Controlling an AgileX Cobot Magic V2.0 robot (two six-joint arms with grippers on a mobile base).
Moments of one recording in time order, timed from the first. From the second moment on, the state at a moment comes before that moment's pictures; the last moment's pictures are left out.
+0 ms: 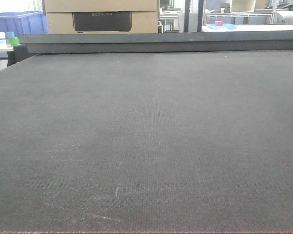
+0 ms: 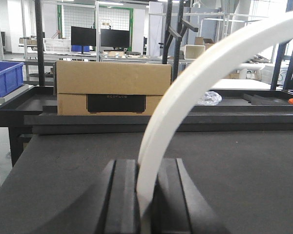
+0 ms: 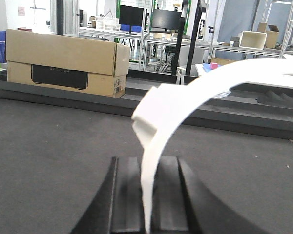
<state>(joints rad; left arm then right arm) -0.17 0.38 -0.63 0.00 0.24 -0.03 0.12 0.44 -0.73 0.12 0.37 -0.17</state>
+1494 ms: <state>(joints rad) -0.17 0.37 -0.63 0.01 0.24 -0.03 0.12 0.44 -0.73 0.12 0.37 -0.17</state>
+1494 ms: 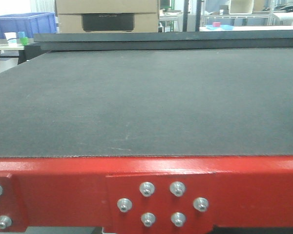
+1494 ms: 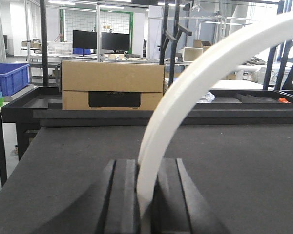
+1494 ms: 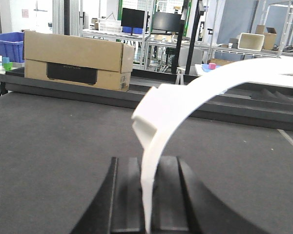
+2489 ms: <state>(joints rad) -0.17 0.37 -0.63 0.01 0.24 -0.03 0.12 0.44 -0.73 0.12 0.37 -0.17</state>
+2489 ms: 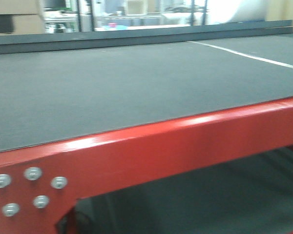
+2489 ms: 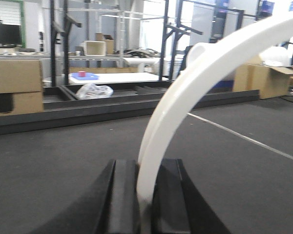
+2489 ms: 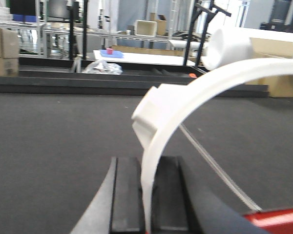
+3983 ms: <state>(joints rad) -0.17 0.37 -0.63 0.01 0.24 -0.03 0.12 0.44 -0.73 0.12 0.37 -0.17</state>
